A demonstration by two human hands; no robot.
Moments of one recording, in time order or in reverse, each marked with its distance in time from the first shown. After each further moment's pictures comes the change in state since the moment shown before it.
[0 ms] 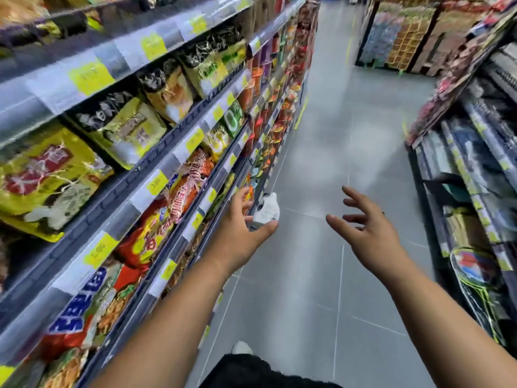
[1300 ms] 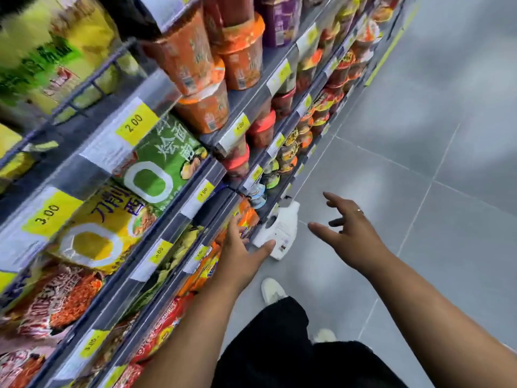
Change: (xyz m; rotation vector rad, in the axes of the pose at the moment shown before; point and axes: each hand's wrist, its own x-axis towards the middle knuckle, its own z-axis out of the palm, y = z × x) left_hand 0.555 -0.102 0.167 -0.016 0.247 -0.548; right_hand 0.649 0.196 0.069 -0.155 -0.551 0.076
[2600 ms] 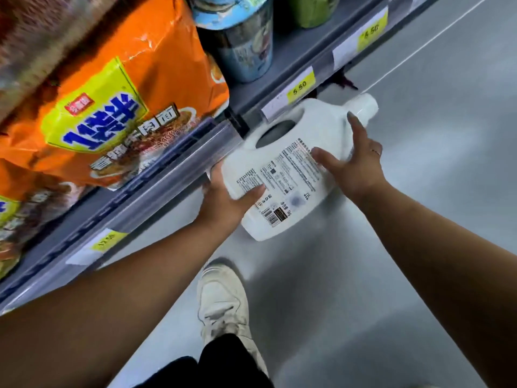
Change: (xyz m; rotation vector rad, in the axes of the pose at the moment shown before) left_hand 0.400 -0.498 0.268 -0.030 0.297 -0.265; right_hand 0.394 0.542 0.349 -0.018 -0.225 0.135
